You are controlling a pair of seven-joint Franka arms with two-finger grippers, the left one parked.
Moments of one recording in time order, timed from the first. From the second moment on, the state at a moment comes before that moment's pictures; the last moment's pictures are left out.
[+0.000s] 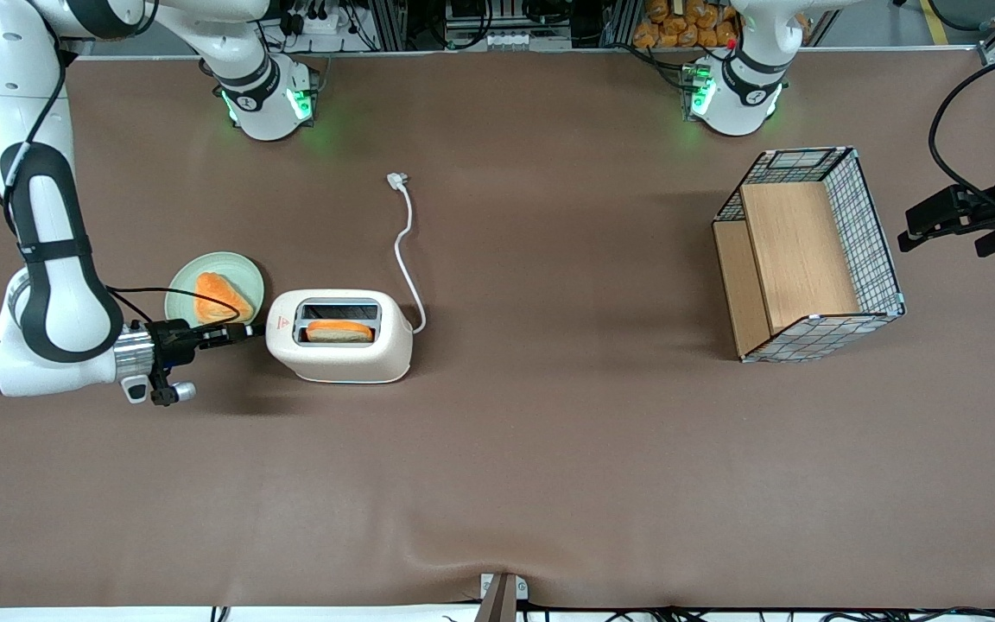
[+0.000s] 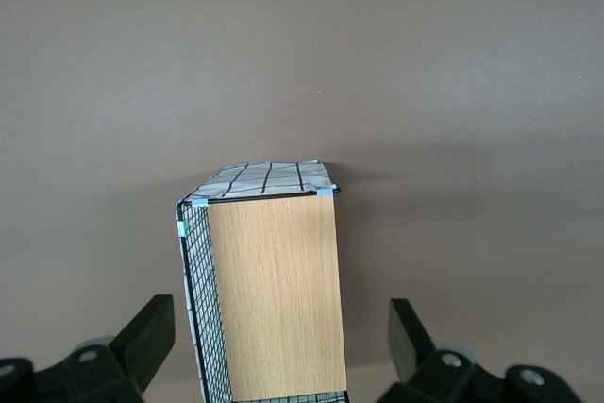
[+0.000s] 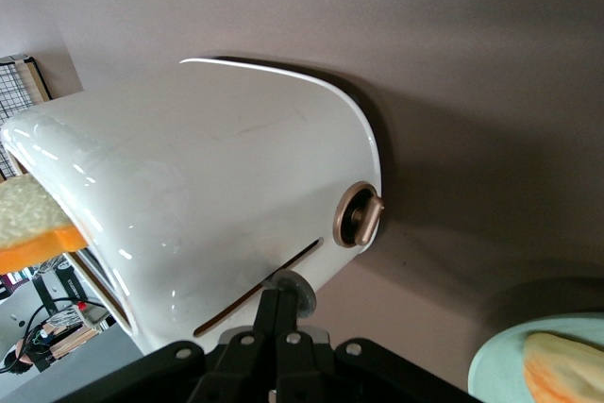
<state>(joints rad) -0.08 0.62 -0.05 -1.66 0.69 1.66 -0.48</state>
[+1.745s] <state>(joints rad) -0.09 0.67 -0.05 -1.51 0.58 1.57 -0.50</state>
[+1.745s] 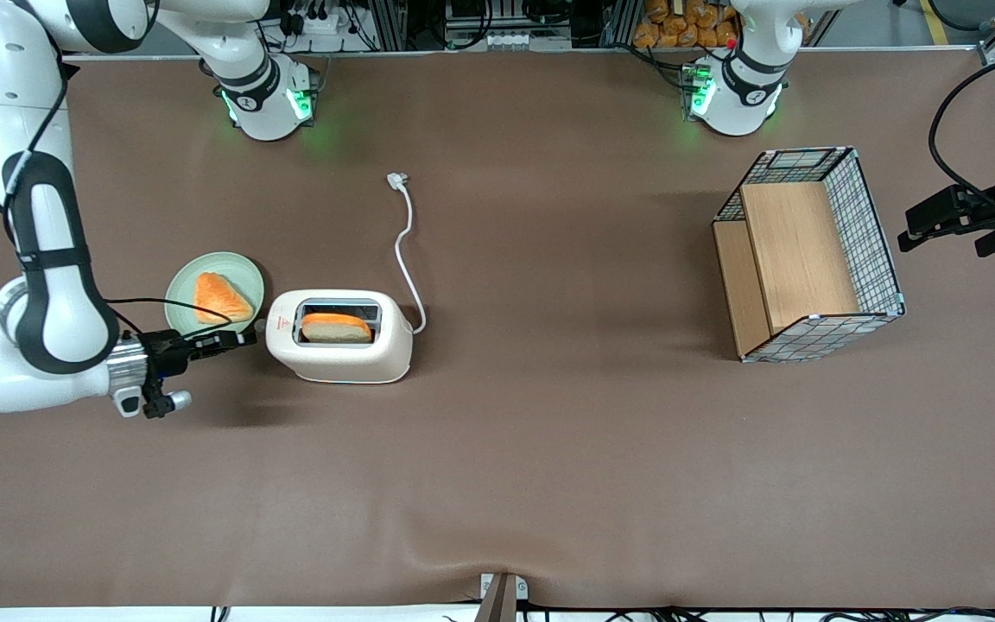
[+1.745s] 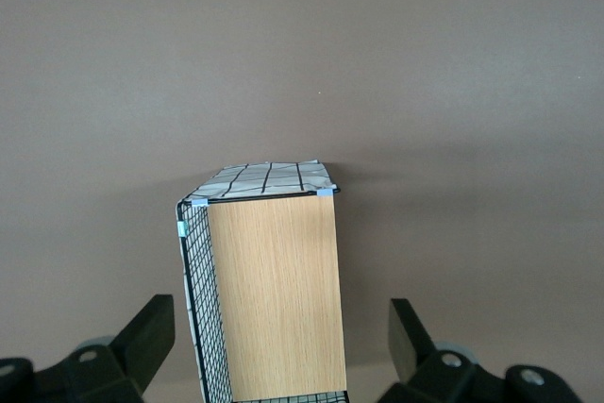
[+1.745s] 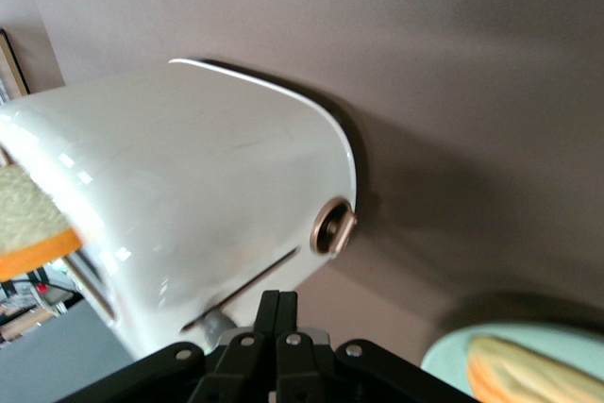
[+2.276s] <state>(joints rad) -0.09 0.53 -0.05 -1.40 0.36 1.51 -0.43</state>
